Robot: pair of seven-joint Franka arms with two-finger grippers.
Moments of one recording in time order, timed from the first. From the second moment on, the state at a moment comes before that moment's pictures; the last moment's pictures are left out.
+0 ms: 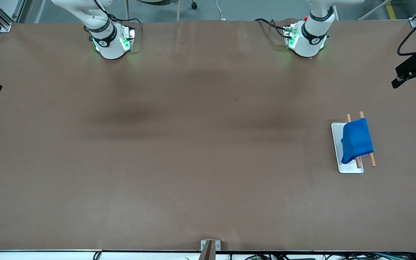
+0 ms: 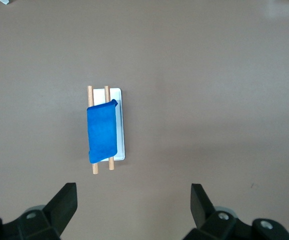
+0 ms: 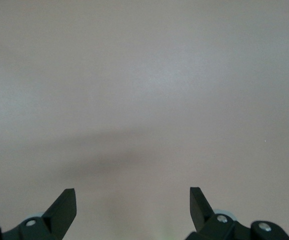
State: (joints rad) left arm -0.05 -0.04 0.08 -1.48 -0.06 1.53 0.09; right arm -0.06 -0.02 -0.06 -1.48 -0.02 1.48 0.00
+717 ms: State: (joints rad) left arm -0.05 0.00 0.08 -1.46 -0.06 1.48 0.09; right arm -0.06 -0.02 -0.06 -1.48 -0.02 1.48 0.00
